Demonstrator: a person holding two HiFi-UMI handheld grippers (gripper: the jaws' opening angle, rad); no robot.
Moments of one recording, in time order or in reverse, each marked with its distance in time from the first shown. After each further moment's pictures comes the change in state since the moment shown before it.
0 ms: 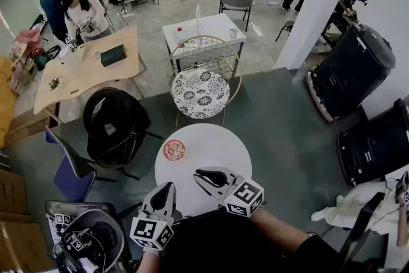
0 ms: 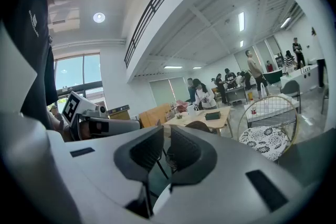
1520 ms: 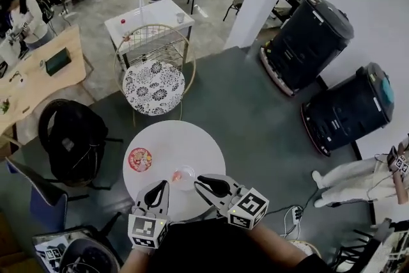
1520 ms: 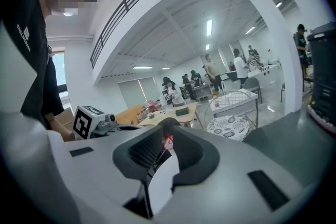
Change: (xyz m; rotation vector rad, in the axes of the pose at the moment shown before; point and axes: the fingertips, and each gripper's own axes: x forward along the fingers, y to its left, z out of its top) left arm 0.082 -0.015 -0.047 0.153 0.196 -0.284; right arm -0.060 -0.035 -0.015 0.142 0.007 -0.366
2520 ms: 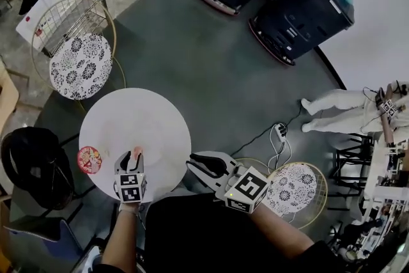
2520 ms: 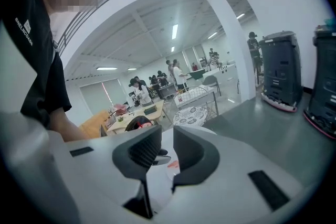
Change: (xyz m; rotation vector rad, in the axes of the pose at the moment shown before) left arm 0.125 0.027 -0.211 0.164 0.541 -0.126; right arm -0.091 -0.039 -0.052 0.148 -0.009 -0.392
